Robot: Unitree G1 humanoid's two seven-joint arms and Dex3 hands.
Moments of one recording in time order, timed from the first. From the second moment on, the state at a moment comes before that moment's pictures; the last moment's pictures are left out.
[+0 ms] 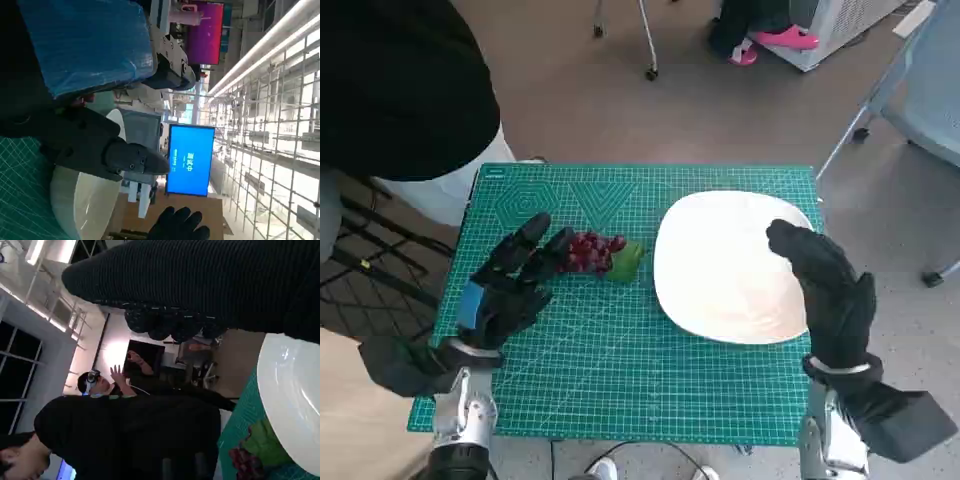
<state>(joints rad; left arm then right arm) -0.28 0.15 0.29 0.50 -0.51 -0.37 -0.76 -0.28 -0.10 -0.12 0.31 0.31 -0.65 0.42</state>
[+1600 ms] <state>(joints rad) -0.27 0.21 0.23 0.46 -0.17 -0.44 -0.54 -0.28 -0.12 -0.14 0.28 0.32 -0.62 0.44</state>
